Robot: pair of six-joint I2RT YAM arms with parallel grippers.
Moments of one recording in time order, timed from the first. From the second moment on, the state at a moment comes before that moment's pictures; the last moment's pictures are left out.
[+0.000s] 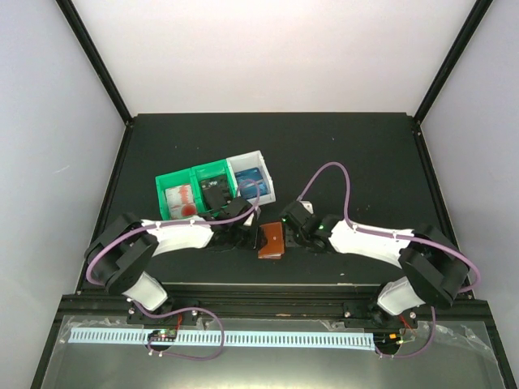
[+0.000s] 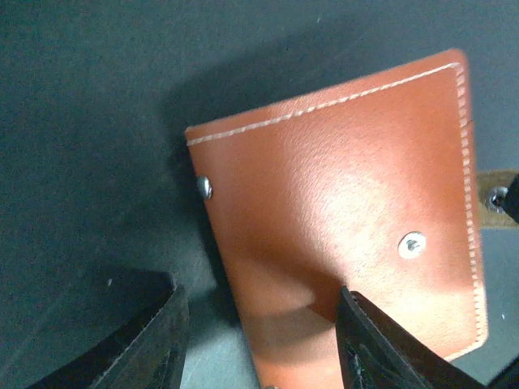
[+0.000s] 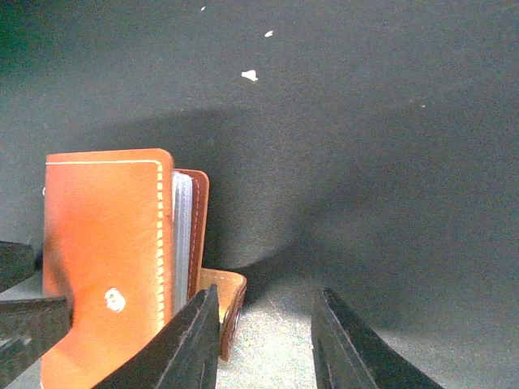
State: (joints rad) left arm -0.76 1.54 0.68 -0.18 0.24 -0.69; right arm 0.90 1.48 0.77 -0.39 0.17 0.81
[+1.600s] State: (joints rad) left arm -0.86 1.63 0.76 -0.19 0.00 -0.69; right arm 0.87 1.46 0.77 -0.40 0.10 0.82
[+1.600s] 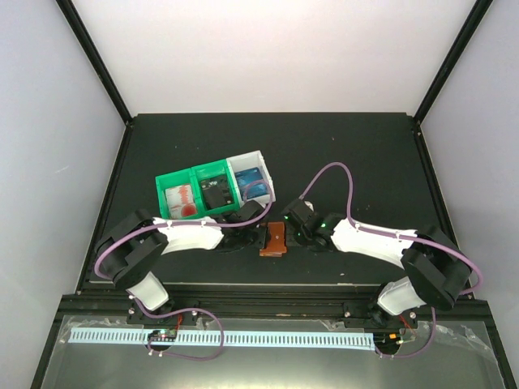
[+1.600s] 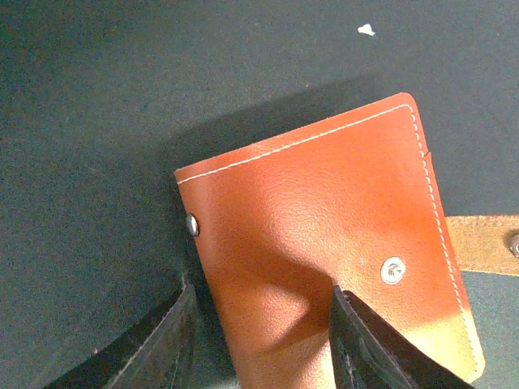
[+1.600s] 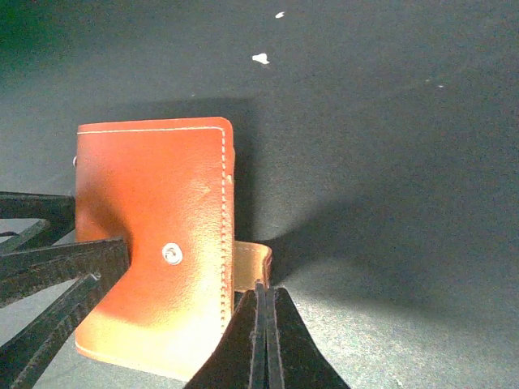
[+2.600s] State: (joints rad) left arm -0.84 1.52 0.60 -0.03 0.05 -0.77; right arm 0.87 1.61 0.86 -0.32 -0.14 0.58
